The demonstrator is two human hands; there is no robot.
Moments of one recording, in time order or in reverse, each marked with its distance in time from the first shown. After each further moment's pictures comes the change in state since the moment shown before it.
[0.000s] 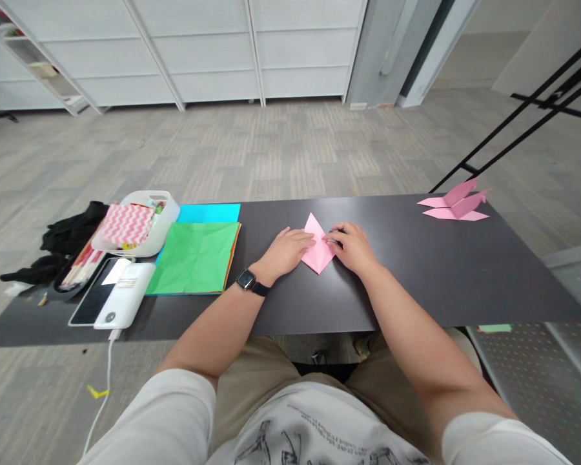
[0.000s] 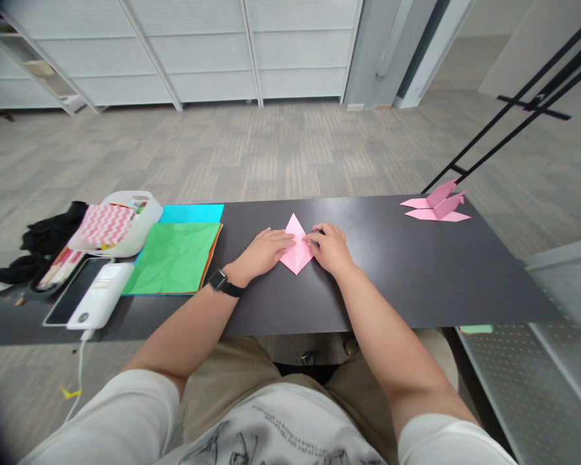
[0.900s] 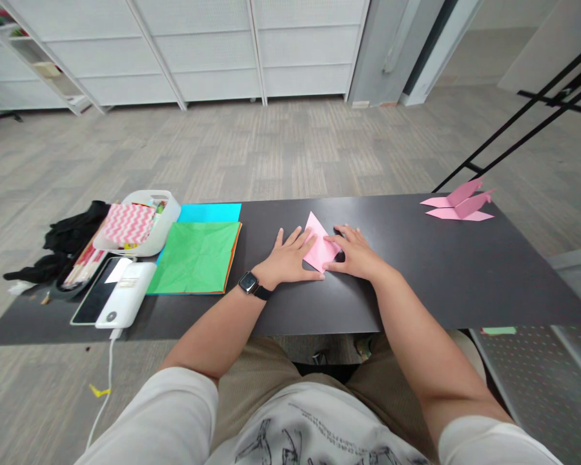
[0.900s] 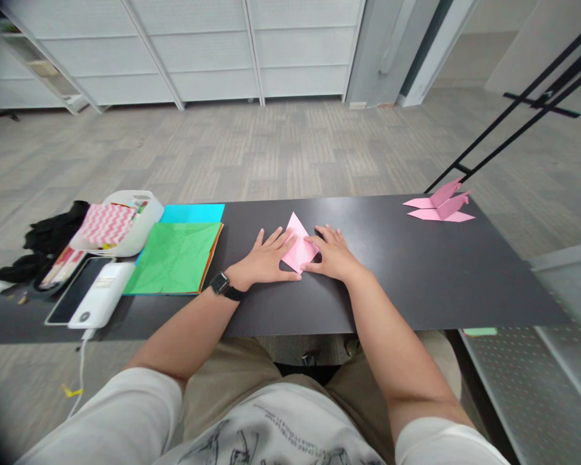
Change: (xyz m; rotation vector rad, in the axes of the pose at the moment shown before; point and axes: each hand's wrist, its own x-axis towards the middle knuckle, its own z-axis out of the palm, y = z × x) left_hand -0.013 0.015 0.005 0.032 -0.166 -0.099; right_hand -0.016 0.004 -0.014 -0.053 -0.263 -0.046
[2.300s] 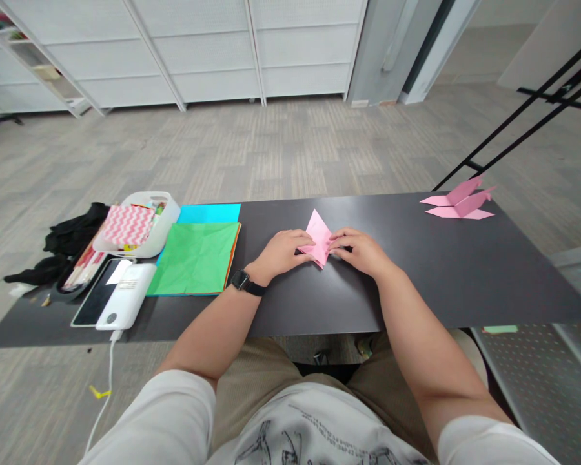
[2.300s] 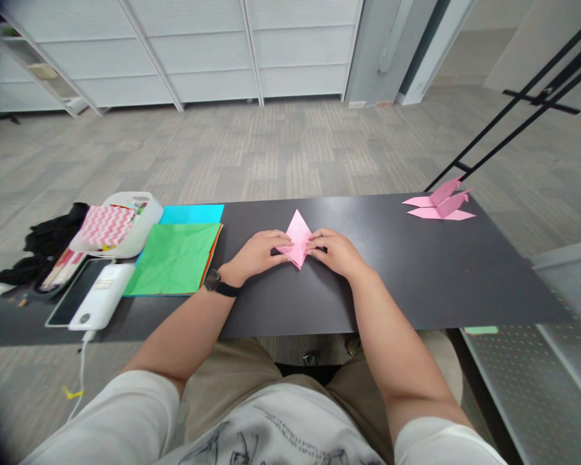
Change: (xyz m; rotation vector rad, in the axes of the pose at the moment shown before) left_hand 0.006 -0.013 -0.023 -0.228 0.226 0.170; right_hand 0.005 -0.008 -0.025 0.321 0.122 -0.143
